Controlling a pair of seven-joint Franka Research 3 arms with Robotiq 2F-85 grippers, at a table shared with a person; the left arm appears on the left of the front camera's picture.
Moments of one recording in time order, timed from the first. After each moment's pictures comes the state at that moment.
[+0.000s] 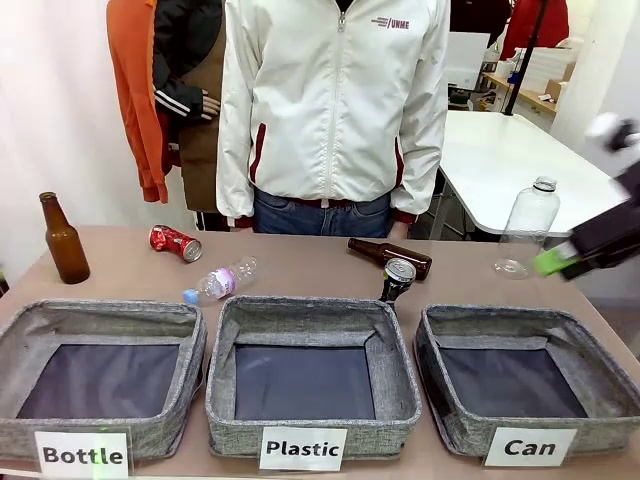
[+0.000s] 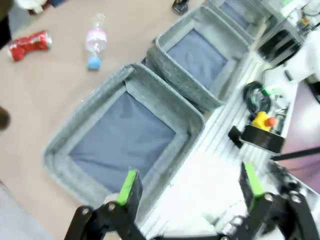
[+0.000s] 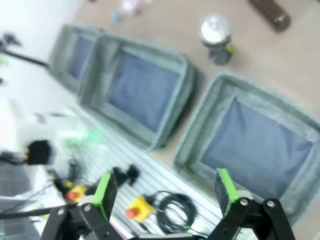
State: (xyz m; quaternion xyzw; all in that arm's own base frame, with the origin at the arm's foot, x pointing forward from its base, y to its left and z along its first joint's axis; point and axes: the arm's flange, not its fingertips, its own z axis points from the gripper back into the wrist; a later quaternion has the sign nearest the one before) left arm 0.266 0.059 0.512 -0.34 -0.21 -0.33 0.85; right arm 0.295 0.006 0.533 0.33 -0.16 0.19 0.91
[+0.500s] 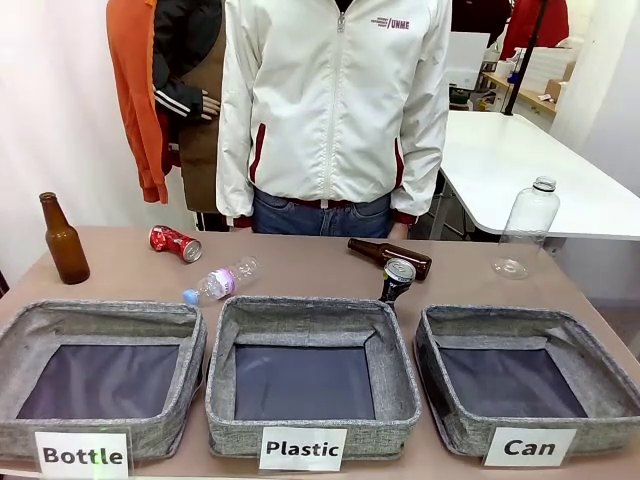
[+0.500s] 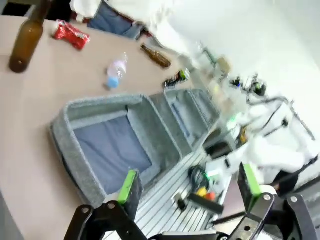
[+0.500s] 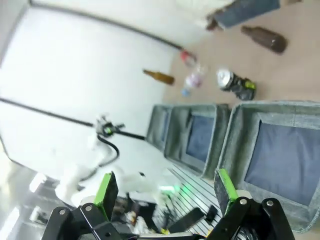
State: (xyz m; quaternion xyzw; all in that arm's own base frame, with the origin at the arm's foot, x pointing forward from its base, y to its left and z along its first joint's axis) left arm 0.219 0.221 0.414 -0.56 -0.31 -0.08 0.76; right arm 0.280 -0.170 0.486 0.58 -0.22 -0.01 0.78
